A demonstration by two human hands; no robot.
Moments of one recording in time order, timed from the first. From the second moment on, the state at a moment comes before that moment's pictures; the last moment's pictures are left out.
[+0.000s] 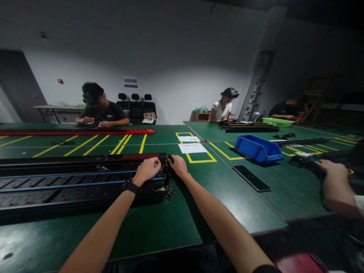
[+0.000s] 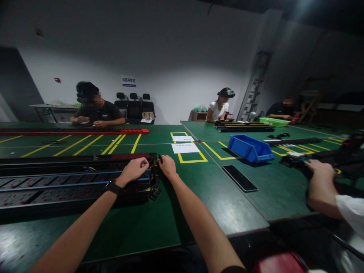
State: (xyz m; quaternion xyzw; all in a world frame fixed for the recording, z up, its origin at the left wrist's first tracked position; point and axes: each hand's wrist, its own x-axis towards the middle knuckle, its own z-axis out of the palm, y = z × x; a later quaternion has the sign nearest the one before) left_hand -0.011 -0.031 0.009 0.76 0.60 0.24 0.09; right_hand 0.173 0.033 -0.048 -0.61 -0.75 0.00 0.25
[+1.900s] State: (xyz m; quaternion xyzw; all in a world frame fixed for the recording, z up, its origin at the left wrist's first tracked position) left_hand -0.007 -0.041 0.018 0.76 0.60 0.22 0.08; right_hand 0.195 0.034 -0.037 -0.60 -0.74 0.07 0.30
